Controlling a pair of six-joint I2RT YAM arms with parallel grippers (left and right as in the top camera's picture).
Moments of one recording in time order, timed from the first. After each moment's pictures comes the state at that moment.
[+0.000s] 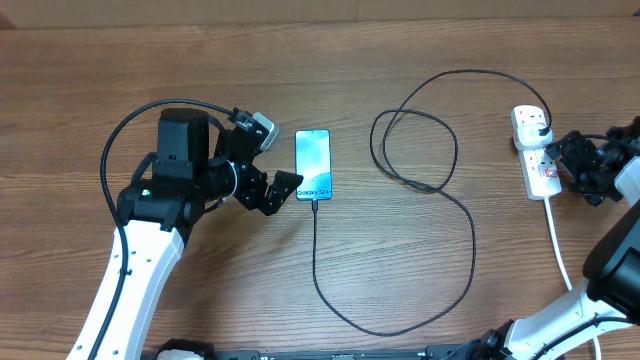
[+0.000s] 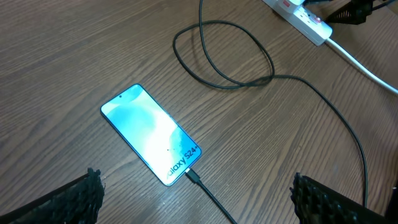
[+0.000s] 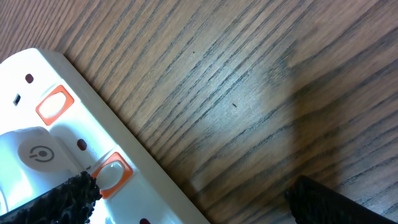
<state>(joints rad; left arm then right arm) -0.16 1.27 1.04 -0.62 0.60 0.27 -0.62 1.96 1.22 -0.42 -0.24 0.28</state>
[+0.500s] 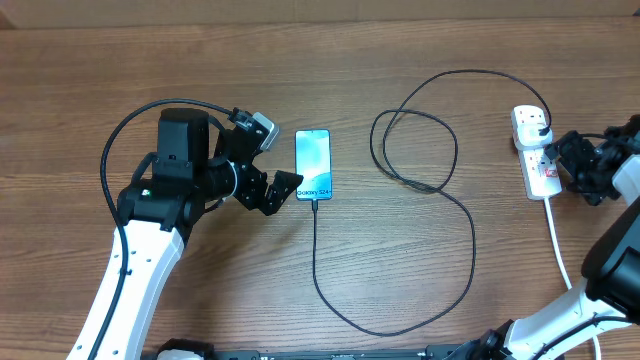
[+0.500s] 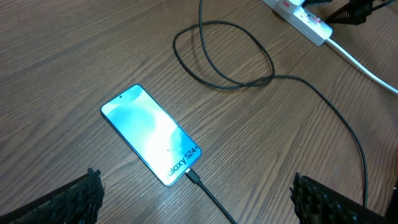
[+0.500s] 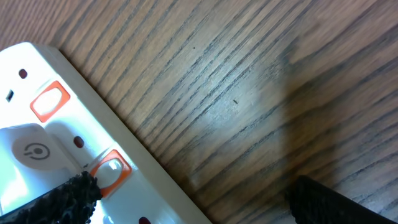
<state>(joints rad) -0.16 1.27 1.04 -0.62 0.60 0.27 -0.60 1.96 1.23 -0.43 -0.21 0.27</state>
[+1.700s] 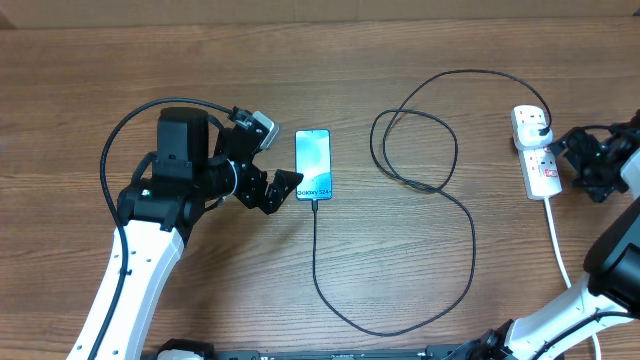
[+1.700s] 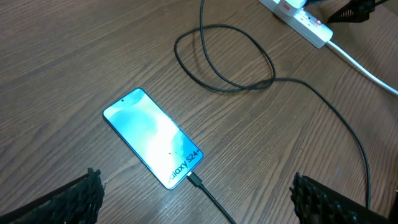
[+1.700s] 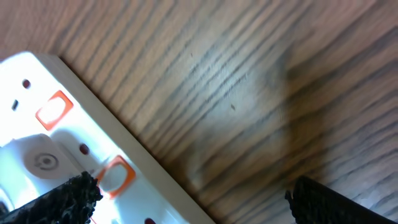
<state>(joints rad) -0.16 1.27 1.04 -0.60 0.60 0.27 -0.62 2.00 1.33 -0.54 -0.22 0.28</state>
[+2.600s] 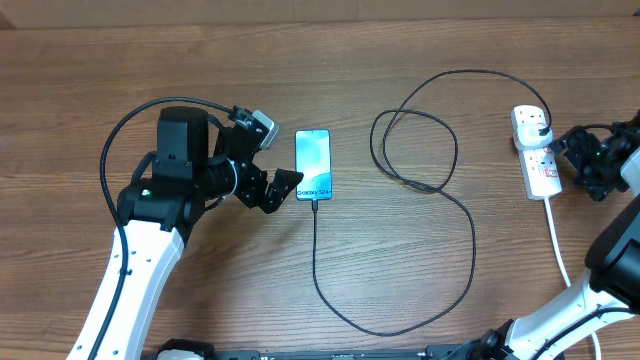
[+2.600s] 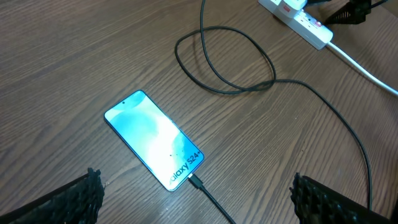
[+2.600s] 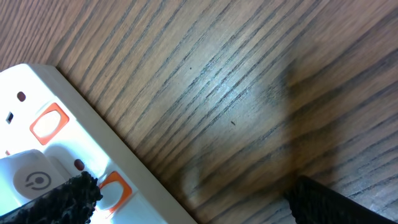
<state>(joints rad) -0.16 1.27 1.04 -0.60 0.60 0.27 -0.62 2.03 1.34 -0.52 -0.23 0.28</state>
